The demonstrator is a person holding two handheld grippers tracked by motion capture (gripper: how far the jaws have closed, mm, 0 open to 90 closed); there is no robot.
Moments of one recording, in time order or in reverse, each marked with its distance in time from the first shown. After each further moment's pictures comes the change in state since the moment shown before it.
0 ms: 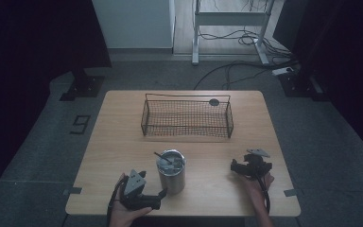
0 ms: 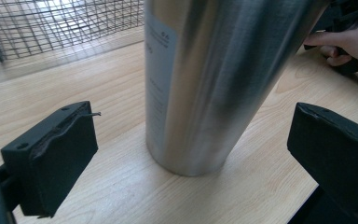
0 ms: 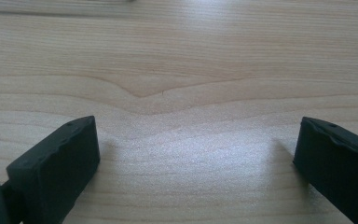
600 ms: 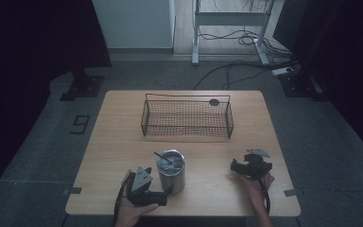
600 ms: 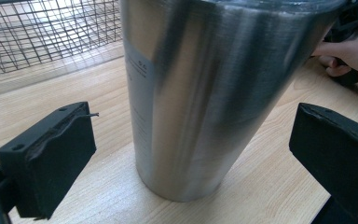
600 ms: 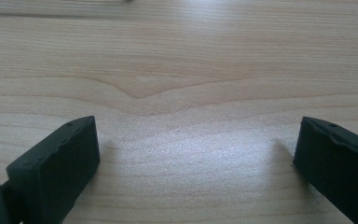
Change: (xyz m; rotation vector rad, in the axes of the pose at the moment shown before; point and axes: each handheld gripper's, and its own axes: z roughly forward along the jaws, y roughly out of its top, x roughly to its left) left arm -0.007 0.009 0.015 -0.018 -0.007 0.011; right arm 0.000 0.000 0.000 0.001 -0.006 0.009
